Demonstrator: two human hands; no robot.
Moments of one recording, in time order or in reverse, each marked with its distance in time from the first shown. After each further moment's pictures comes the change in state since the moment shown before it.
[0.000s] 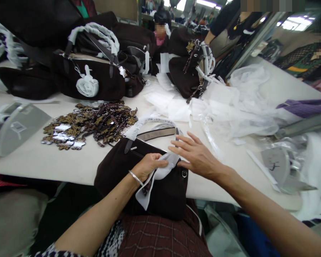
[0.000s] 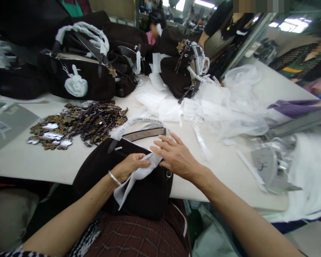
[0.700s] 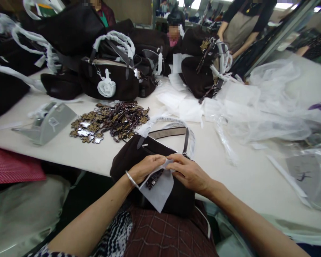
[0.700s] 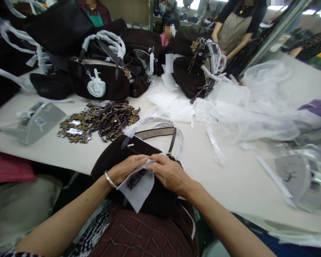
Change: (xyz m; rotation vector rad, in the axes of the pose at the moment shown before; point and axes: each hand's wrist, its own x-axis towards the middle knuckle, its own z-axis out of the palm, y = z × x) left_hand -0.040 0.003 -0.025 0.225 0.028 0.105; right_hand 0.004 -0.058 0.049 0.477 0.089 -0.016
